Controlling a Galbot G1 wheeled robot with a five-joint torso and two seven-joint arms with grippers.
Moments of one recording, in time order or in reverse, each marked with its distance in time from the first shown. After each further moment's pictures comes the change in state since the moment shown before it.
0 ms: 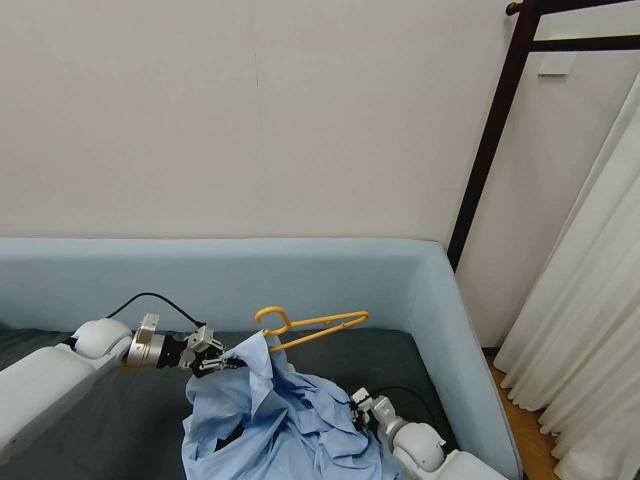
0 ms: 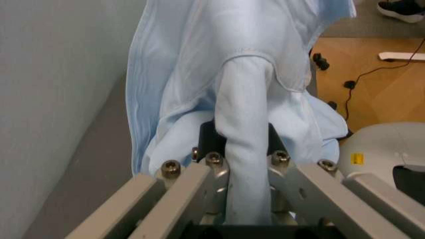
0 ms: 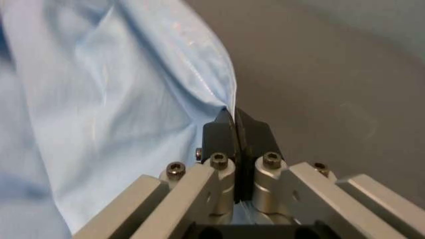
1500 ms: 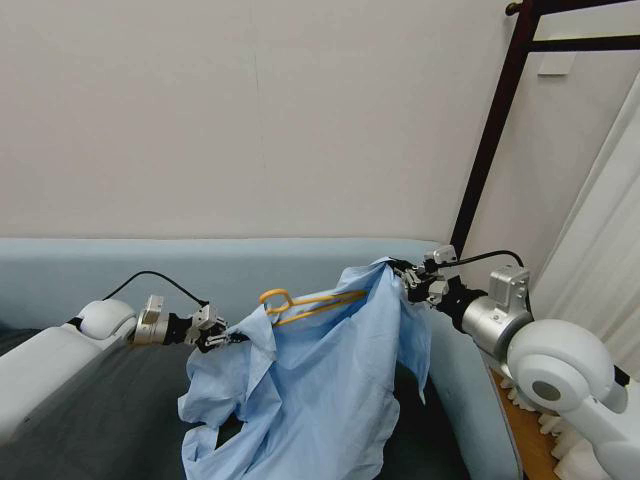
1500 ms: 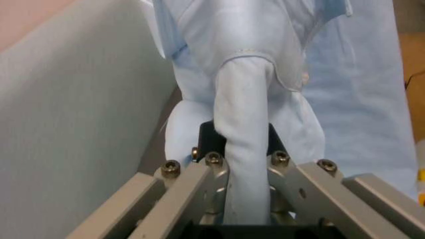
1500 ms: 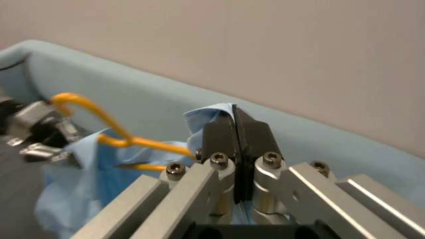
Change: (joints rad) left arm -0.143 -0.033 0.049 0.008 -0.001 -0.006 -0.087; right arm 0.049 -0.480 0.393 0.995 0.564 -0.185 0.233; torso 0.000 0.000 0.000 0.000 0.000
